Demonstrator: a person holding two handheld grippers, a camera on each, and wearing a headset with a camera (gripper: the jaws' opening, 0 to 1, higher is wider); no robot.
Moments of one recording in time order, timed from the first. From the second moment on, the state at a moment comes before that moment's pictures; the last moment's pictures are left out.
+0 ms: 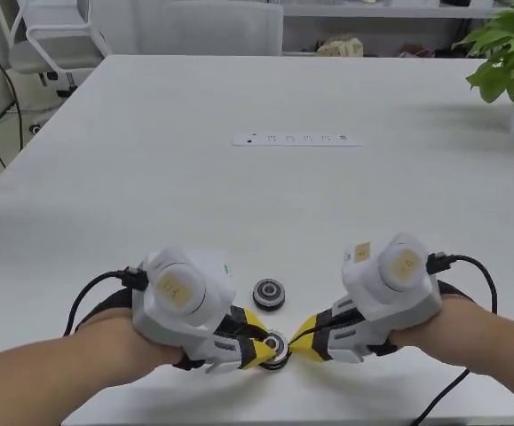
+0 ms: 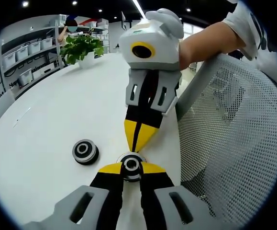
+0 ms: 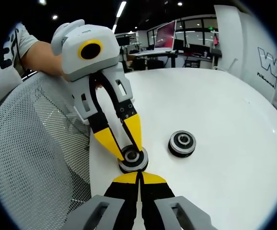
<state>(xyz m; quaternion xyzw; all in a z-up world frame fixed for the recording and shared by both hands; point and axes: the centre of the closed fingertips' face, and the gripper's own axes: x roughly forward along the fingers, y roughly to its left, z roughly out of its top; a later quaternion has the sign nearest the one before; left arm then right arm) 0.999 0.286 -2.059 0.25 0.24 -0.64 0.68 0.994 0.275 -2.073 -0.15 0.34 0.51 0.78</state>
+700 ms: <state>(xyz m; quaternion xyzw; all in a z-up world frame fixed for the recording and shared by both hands) 0.999 0.286 -2.059 0.25 0.25 -0.64 0.69 0.996 0.274 -2.074 -0.10 0.35 0.50 0.79</state>
